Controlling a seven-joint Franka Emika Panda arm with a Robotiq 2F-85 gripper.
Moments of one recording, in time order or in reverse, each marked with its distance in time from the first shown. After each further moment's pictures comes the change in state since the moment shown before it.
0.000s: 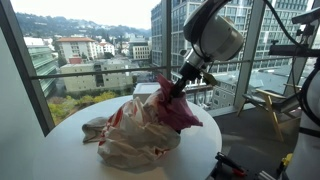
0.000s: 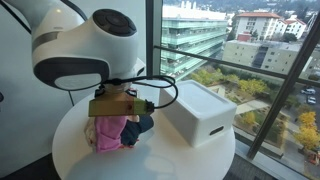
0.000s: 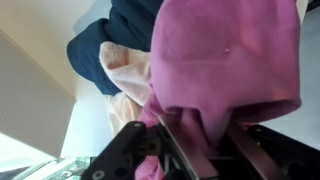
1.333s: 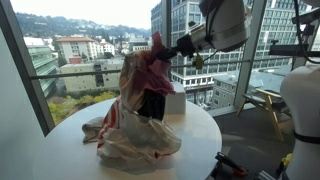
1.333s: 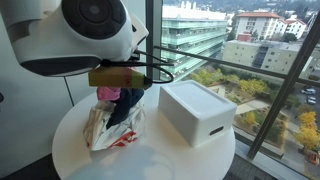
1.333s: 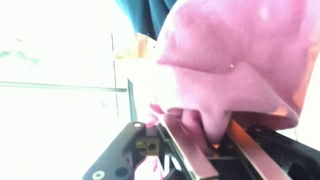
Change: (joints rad) arm 0.632 -0.451 -0.496 -0.005 -0.037 0.511 0.017
